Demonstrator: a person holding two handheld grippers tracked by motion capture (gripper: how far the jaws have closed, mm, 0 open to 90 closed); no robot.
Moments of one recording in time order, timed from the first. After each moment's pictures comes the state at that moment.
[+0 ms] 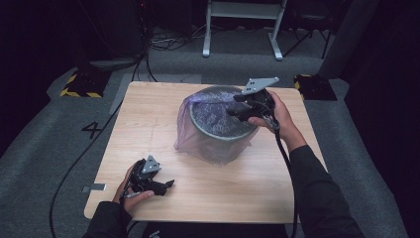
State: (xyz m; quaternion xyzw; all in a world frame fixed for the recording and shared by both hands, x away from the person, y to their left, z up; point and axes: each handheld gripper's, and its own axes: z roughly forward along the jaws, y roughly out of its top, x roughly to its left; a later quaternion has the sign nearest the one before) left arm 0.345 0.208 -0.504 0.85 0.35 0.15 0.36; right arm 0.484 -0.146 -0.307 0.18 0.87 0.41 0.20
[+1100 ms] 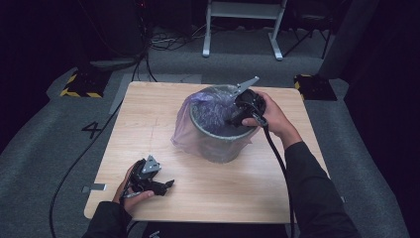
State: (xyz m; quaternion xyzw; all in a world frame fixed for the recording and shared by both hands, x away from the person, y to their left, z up) left arm 0.345 0.209 -0.504 0.85 0.35 0.15 0.36; right arm 0.507 -0.128 -0.331 0.21 0.92 0.29 0.16
